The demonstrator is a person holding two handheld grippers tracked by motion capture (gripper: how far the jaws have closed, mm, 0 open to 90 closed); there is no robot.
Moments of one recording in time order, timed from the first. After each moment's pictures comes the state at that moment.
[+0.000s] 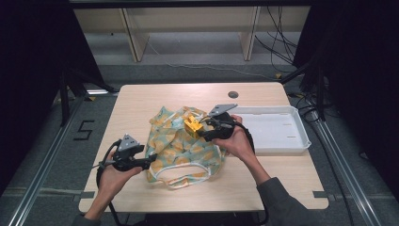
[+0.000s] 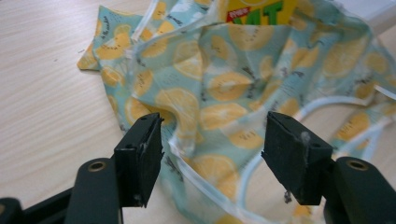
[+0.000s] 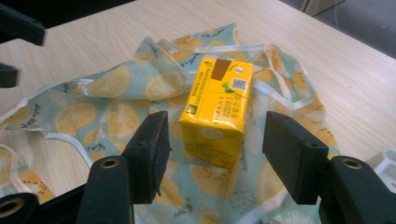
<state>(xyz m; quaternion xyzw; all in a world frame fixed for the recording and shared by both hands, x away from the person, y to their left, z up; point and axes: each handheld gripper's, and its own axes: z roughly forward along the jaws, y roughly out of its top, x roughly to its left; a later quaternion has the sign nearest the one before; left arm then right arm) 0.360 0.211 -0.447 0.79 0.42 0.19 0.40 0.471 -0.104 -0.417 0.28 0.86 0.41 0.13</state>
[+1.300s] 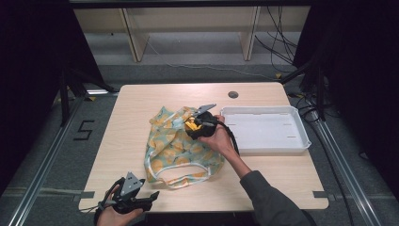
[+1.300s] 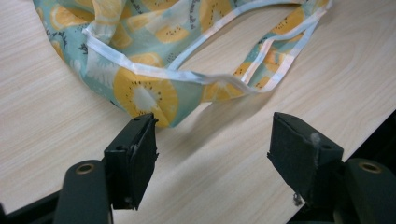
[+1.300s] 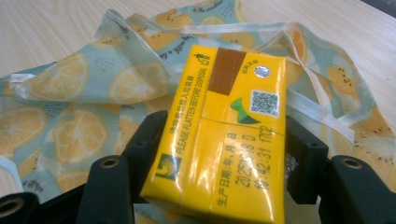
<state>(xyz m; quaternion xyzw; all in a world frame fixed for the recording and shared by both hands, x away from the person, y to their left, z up) 0.276 0.200 -0.489 0.82 0.41 0.18 0.37 0.504 -0.059 -0.457 0.32 0.86 0.37 0.13</state>
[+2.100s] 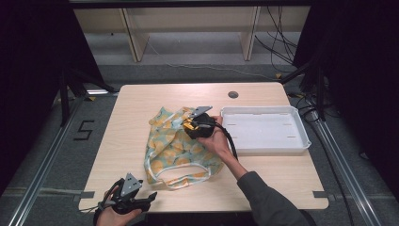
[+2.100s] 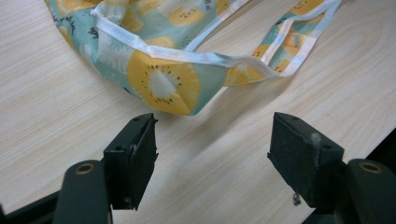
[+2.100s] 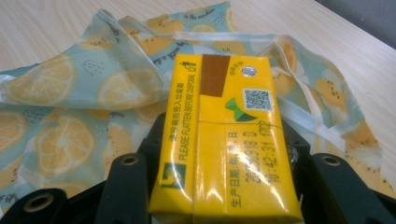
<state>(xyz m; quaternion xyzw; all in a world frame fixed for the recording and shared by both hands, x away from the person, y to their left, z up) 0.280 0.207 -0.497 0.83 0.40 0.19 0.34 0.499 -0.050 -0.451 0.29 0.87 0.36 0.17</state>
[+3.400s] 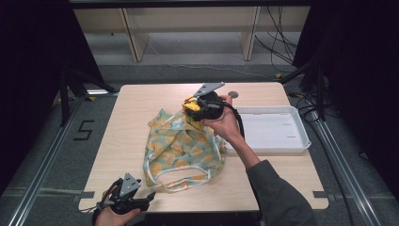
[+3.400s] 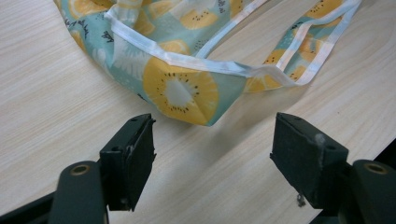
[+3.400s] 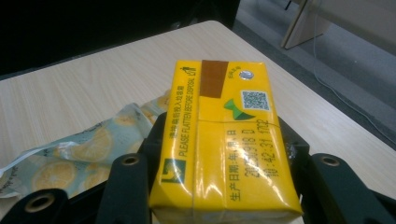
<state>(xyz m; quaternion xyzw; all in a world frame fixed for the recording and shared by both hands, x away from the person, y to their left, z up) 0.280 0.212 -0.496 0.83 0.41 0.19 0.33 0.491 -0.075 -0.355 0.27 0.85 0.43 0.18</state>
